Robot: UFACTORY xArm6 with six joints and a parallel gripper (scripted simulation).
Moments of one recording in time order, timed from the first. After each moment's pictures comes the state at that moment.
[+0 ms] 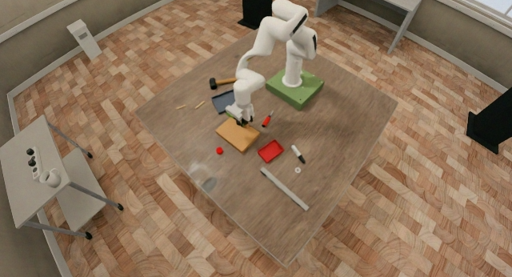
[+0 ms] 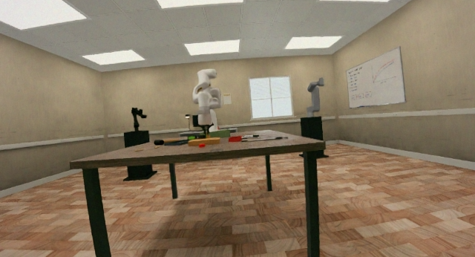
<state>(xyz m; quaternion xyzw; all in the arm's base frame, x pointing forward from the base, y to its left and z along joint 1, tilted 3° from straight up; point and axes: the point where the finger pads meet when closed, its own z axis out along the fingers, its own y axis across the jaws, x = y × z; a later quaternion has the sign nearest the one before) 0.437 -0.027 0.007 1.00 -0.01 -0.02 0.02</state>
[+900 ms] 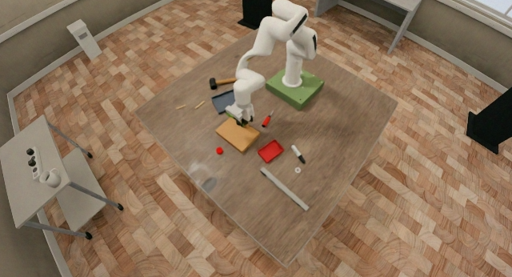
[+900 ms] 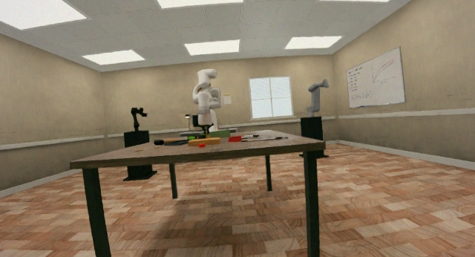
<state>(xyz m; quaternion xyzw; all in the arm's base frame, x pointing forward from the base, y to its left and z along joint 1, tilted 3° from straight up) 0.437 -0.027 0.007 1.00 -0.01 -0.02 0.02</state>
